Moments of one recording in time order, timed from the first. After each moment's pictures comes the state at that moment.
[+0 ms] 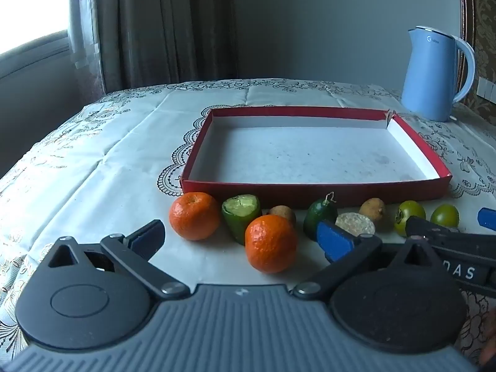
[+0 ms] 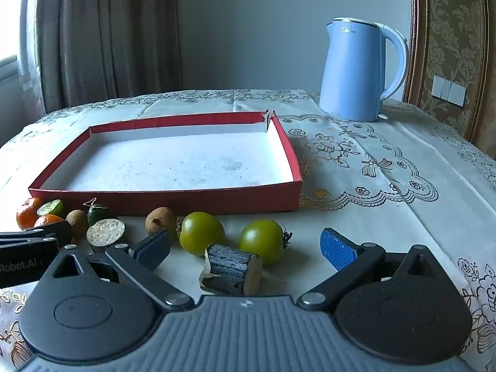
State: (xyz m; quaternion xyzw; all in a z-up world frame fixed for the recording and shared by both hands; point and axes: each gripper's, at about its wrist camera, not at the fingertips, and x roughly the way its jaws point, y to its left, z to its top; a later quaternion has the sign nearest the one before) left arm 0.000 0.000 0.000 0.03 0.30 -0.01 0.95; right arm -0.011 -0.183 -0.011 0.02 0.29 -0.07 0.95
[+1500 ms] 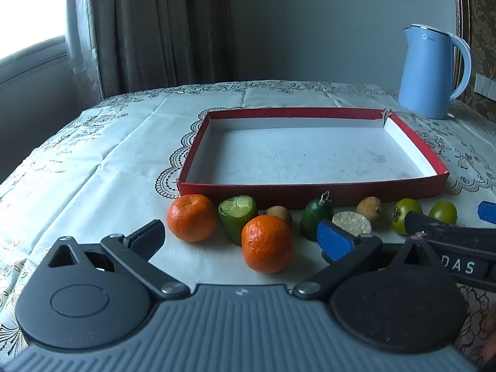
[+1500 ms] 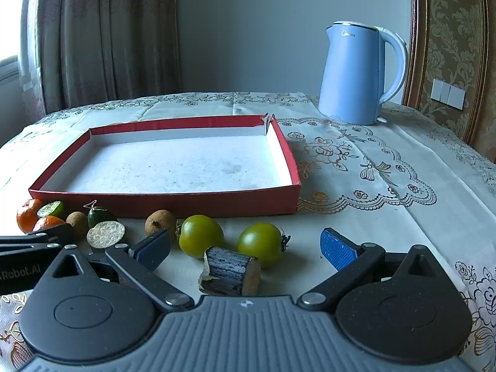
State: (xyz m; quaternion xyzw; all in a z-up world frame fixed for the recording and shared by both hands) left arm 0.000 -0.004 0.003 0.03 0.29 -0.01 0.96; right arm -0.011 -0.184 -0.007 0.02 0.29 -0.07 0.96
